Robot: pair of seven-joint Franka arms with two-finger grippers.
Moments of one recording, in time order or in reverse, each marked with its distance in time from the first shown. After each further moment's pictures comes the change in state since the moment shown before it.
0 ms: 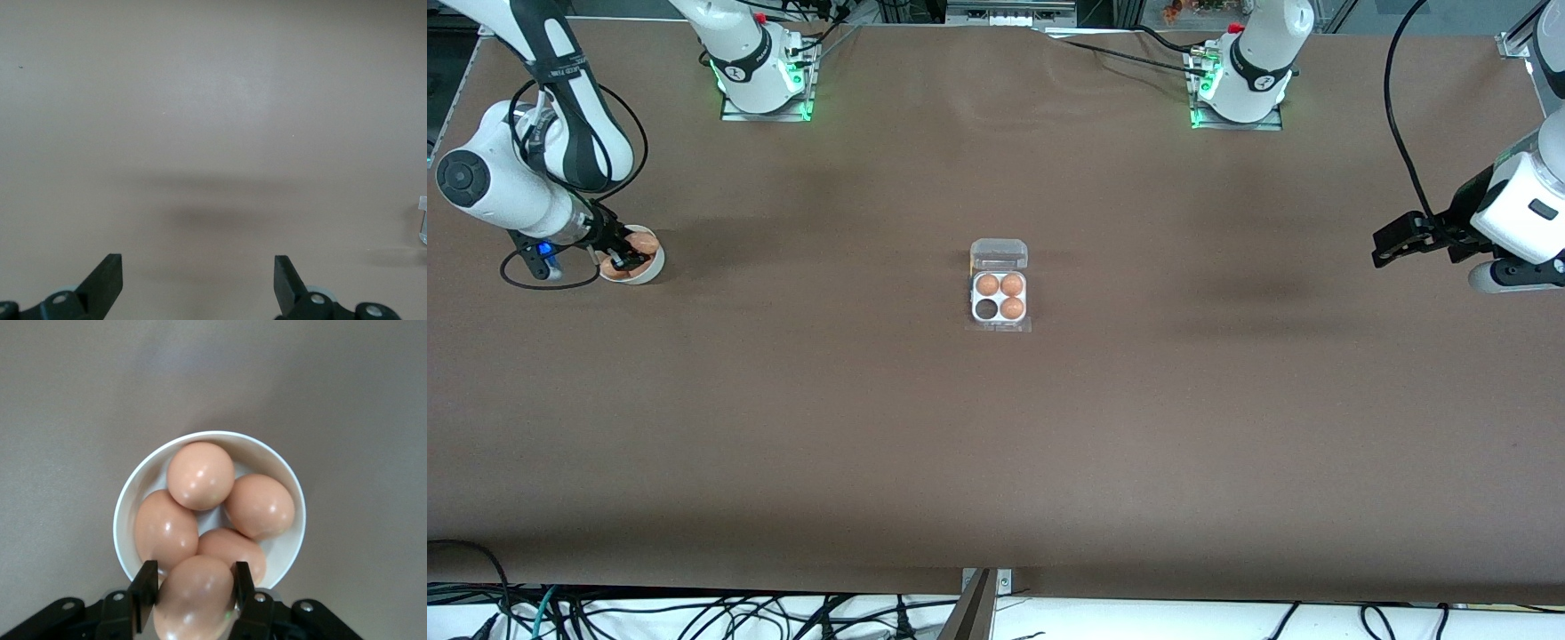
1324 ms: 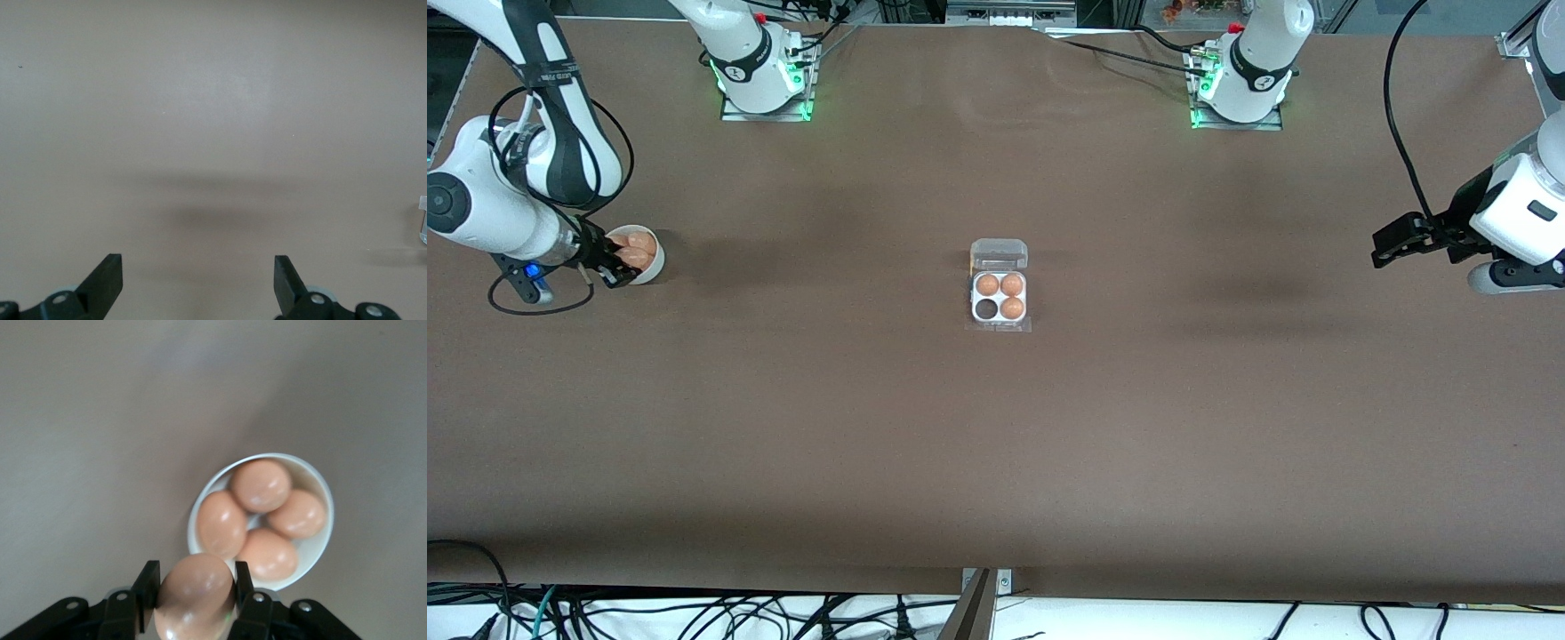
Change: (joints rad) left arm 0.000 0.001 0.000 0.000 0.000 0.000 0.000; right arm 0.066 0.018 0.039 0.174 -0.001 -0.181 -0.018
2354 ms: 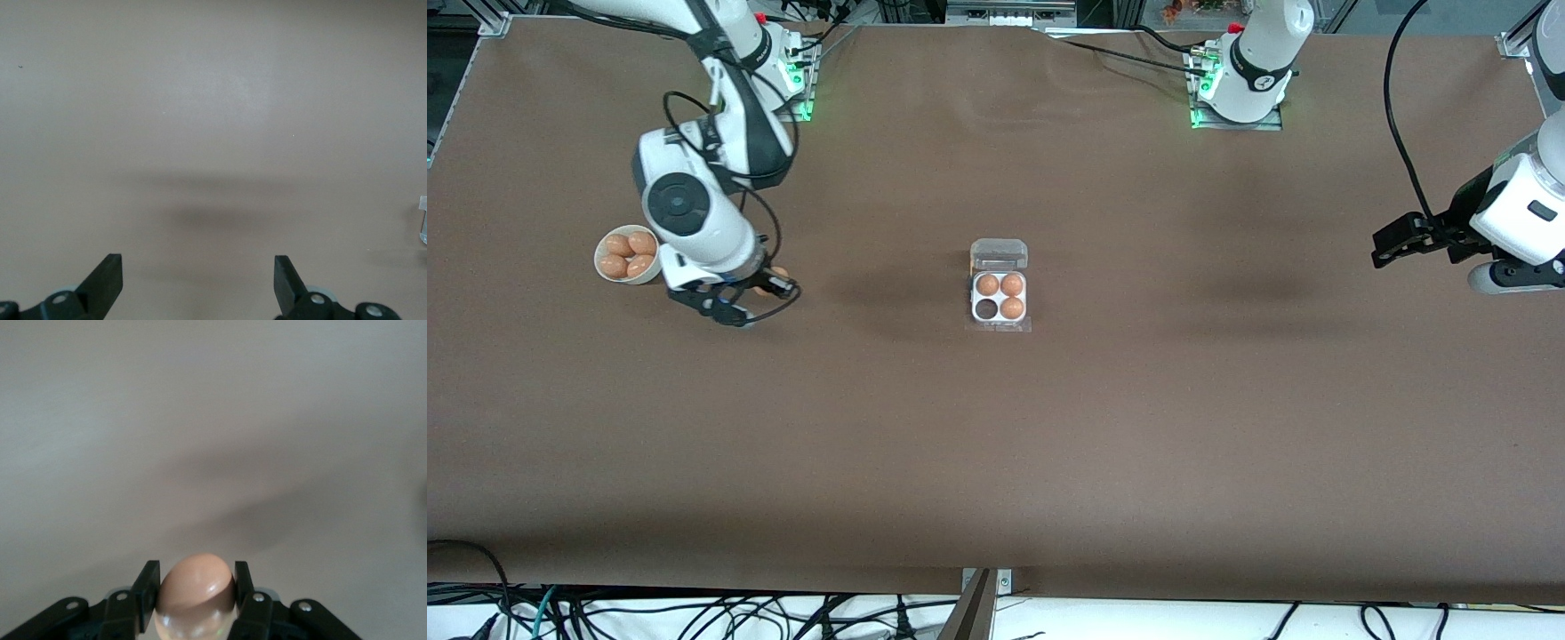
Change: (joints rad) left arm 0.000 0.000 0.000 0.000 0.000 0.000 0.000; right arm 0.528 0.054 0.047 0.148 0.001 -0.002 0.020
